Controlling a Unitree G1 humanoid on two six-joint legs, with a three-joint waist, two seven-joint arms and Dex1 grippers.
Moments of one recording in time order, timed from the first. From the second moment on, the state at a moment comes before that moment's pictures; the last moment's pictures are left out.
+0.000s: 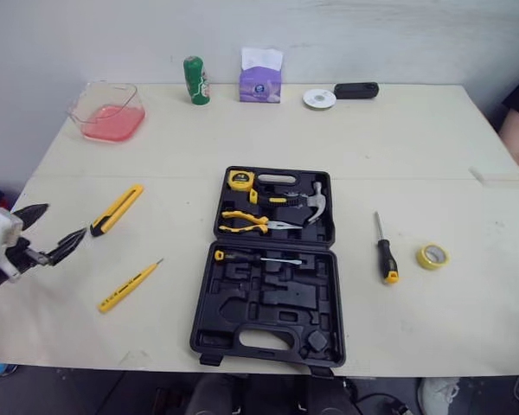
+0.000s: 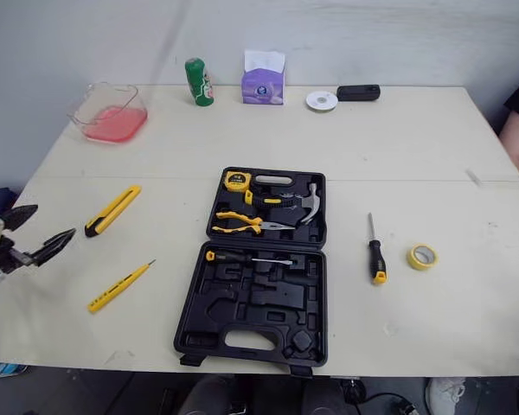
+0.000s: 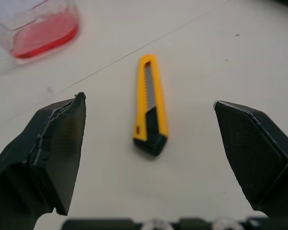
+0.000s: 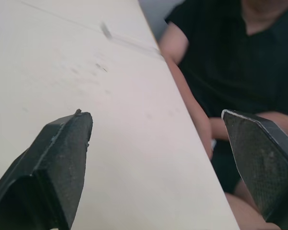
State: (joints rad) left arm -0.12 0.88 0.51 0.33 -0.39 -0.03 -0.87; right arm 0.33 -0.70 -0.81 0.45 0.50 -0.43 0.70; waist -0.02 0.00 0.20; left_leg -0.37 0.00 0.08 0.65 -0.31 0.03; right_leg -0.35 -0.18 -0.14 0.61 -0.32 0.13
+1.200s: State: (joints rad) left arm -0.33 0.73 0.00 -0.38 -0.63 0.34 -1.15; right arm 0.18 -0.91 -0.42 -0.71 1.28 1.01 -0.25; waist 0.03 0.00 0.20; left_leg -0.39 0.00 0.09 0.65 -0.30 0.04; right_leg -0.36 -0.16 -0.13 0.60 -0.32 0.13
